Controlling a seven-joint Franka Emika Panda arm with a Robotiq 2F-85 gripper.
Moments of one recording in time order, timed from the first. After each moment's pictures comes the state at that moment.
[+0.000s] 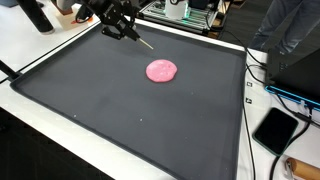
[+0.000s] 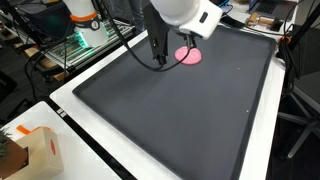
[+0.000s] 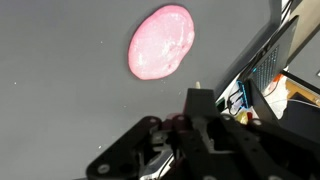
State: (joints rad) arm -0.21 0.40 0.04 -1.86 0.72 1.84 -1.28
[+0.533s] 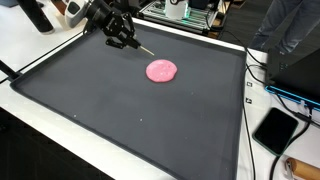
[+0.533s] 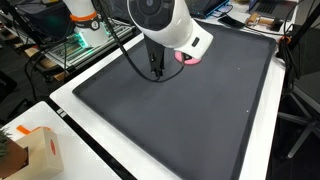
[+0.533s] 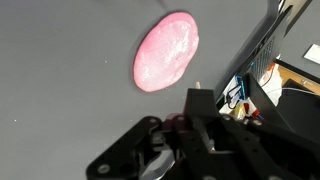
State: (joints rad) arm -0.22 0.49 0.02 -1.84 0.78 1.82 -1.30
